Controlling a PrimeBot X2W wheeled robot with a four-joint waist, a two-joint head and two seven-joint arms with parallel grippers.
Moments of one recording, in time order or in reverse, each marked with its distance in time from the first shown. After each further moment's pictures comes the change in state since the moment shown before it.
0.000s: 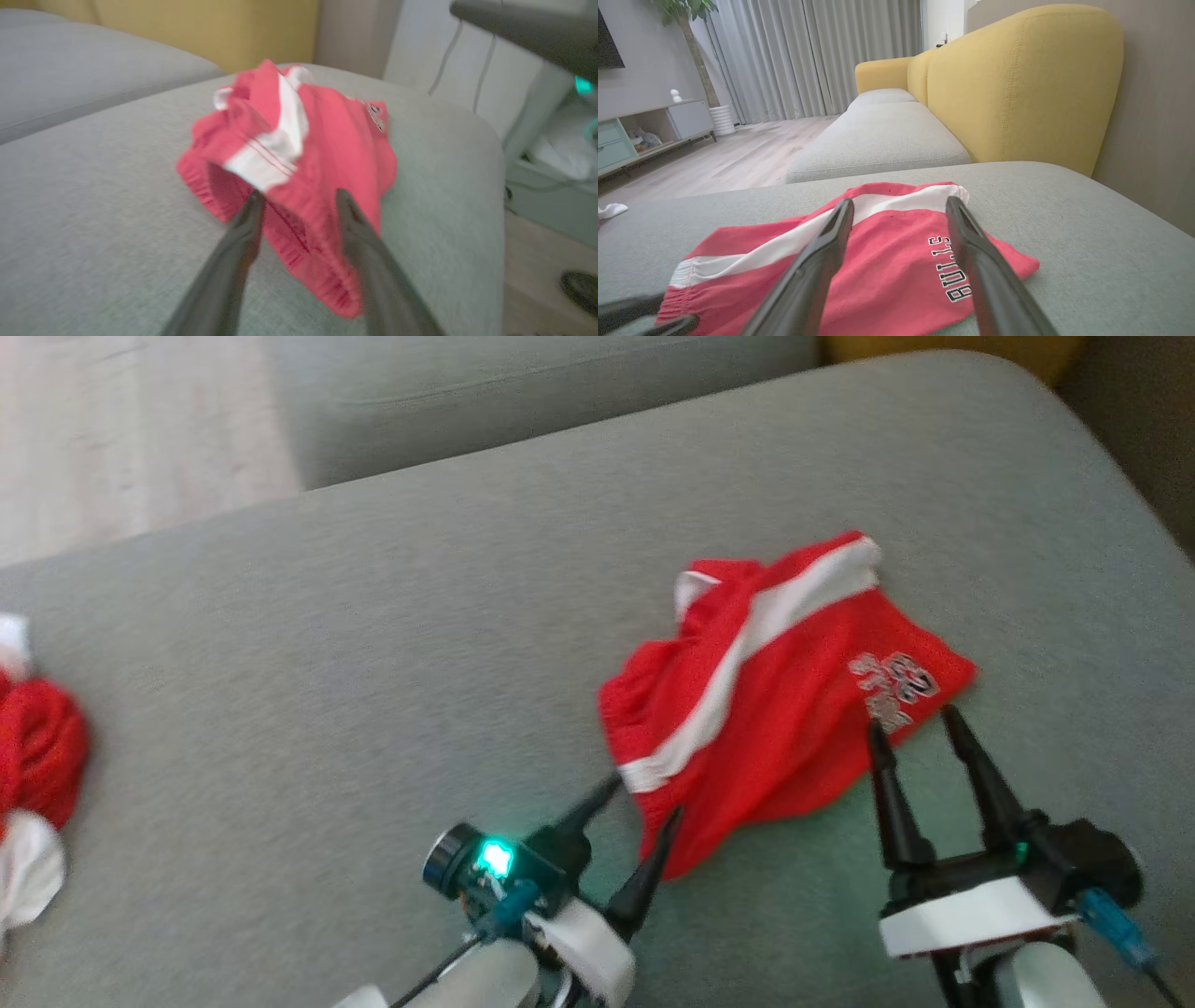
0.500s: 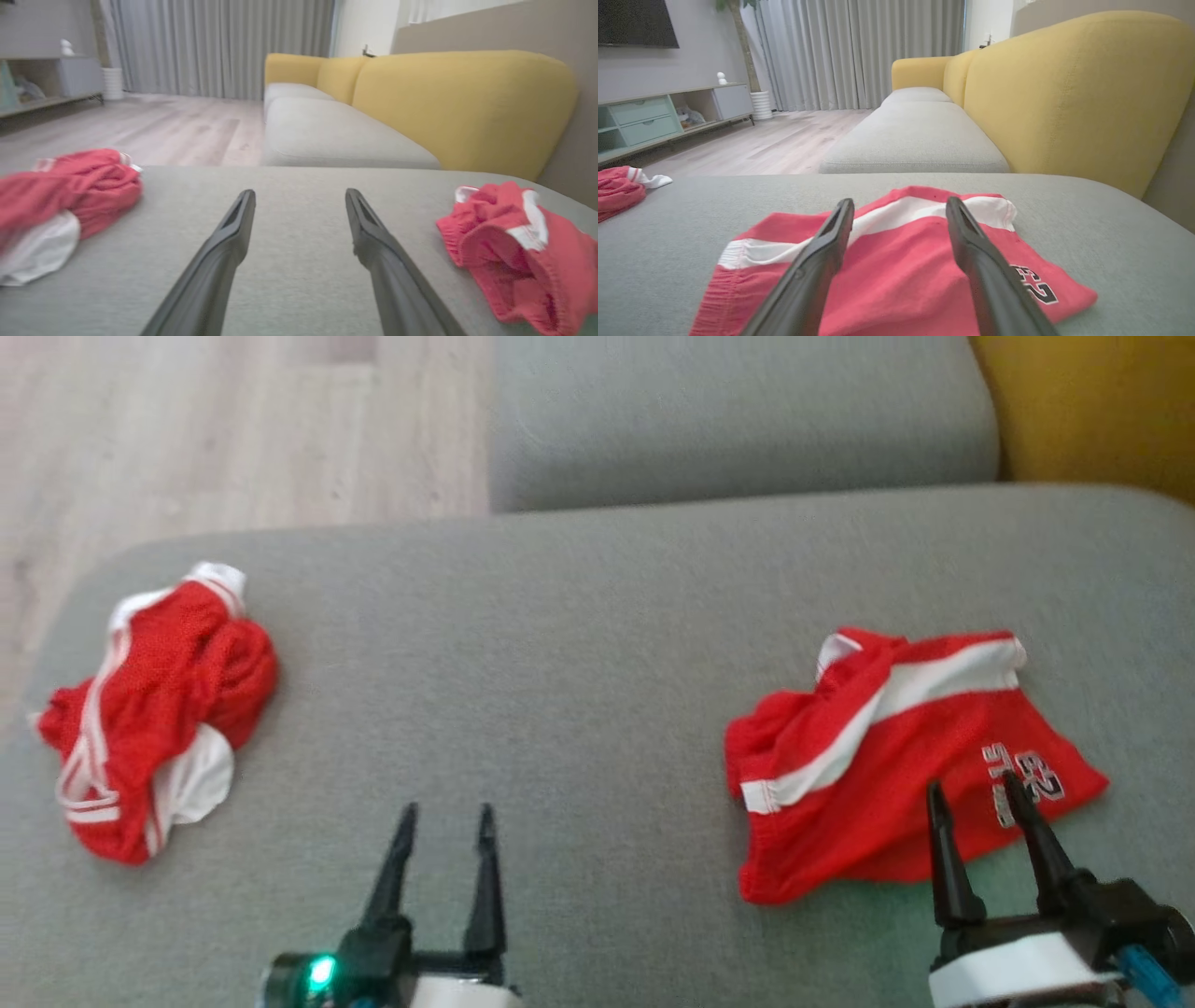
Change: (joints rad) left arm 0.459 -0.027 0.560 -0.451 0.224 0.182 -0.004; right arm 0.100 0.002 -0.118 0.012 -0.053 0.000 0.000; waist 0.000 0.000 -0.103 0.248
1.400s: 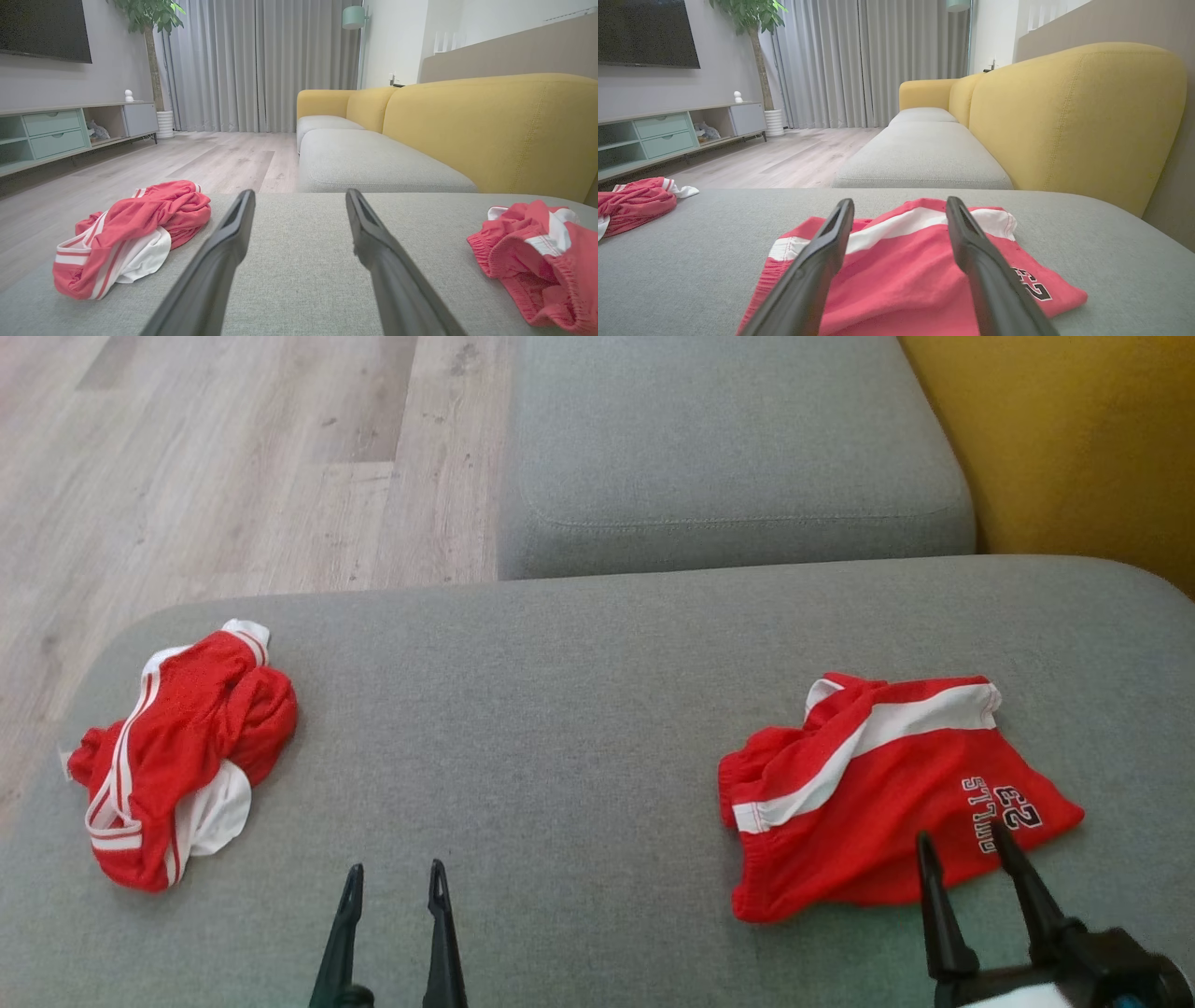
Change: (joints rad) left arm 0.191 0.000 0.118 -0.146 0.119 0.043 0.000; right arm 0.099 0.002 0.026 -0.048 0.004 0.000 0.000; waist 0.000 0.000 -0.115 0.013
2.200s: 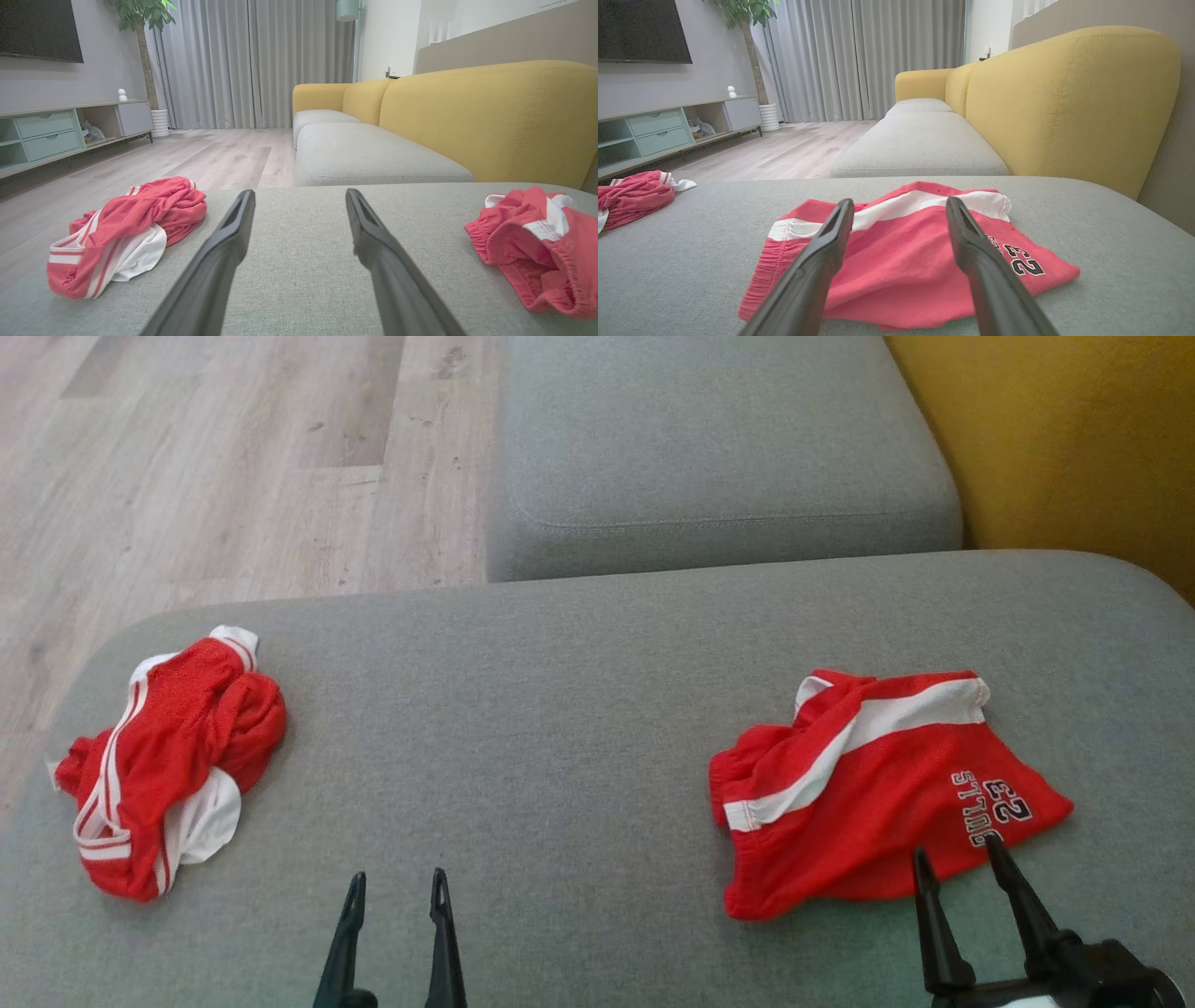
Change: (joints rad) left arm 0.001 0.000 0.001 0.026 0.013 0.000 0.000; right arm 0.024 0.000 0.007 0.011 0.010 0.000 0.000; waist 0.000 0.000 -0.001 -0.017
